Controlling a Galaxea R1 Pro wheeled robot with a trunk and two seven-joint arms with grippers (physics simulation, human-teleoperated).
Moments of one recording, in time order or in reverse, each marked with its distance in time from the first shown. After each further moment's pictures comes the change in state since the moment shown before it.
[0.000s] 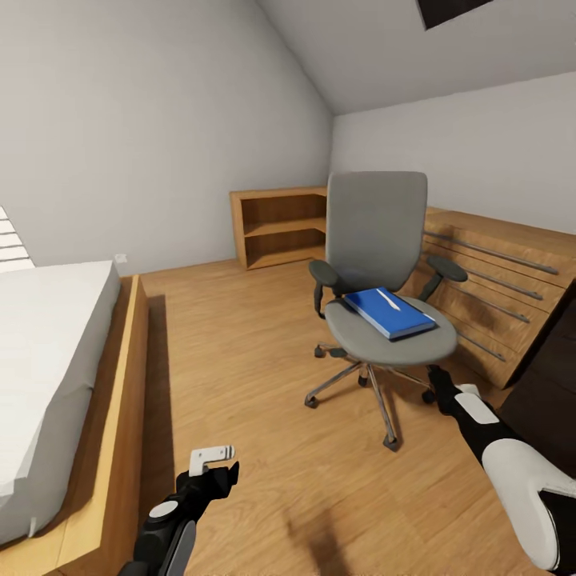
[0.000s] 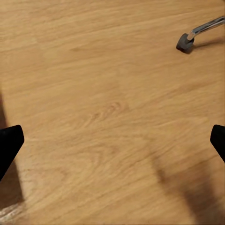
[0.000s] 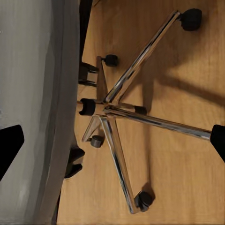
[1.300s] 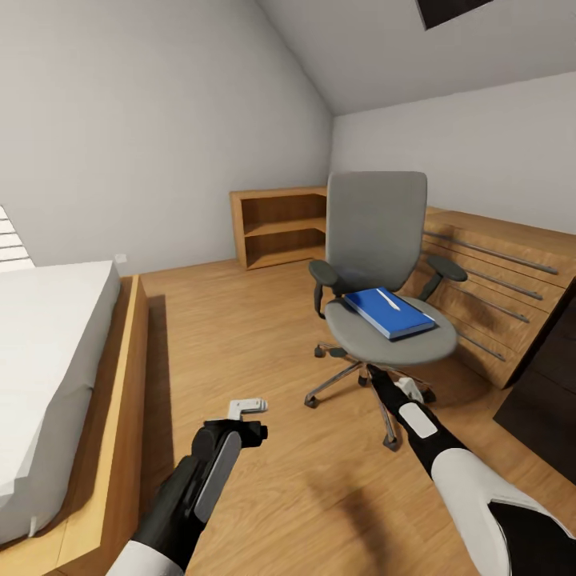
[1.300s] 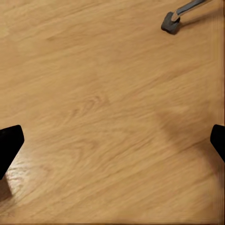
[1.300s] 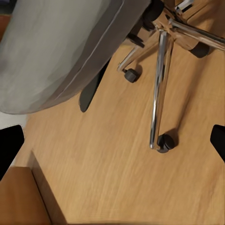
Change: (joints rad) left arm -0.359 -0.053 -0.140 0.218 0.245 0.303 0.286; right arm 0.041 0.192 0.037 -0.002 0.296 -0.002 0.222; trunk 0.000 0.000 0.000
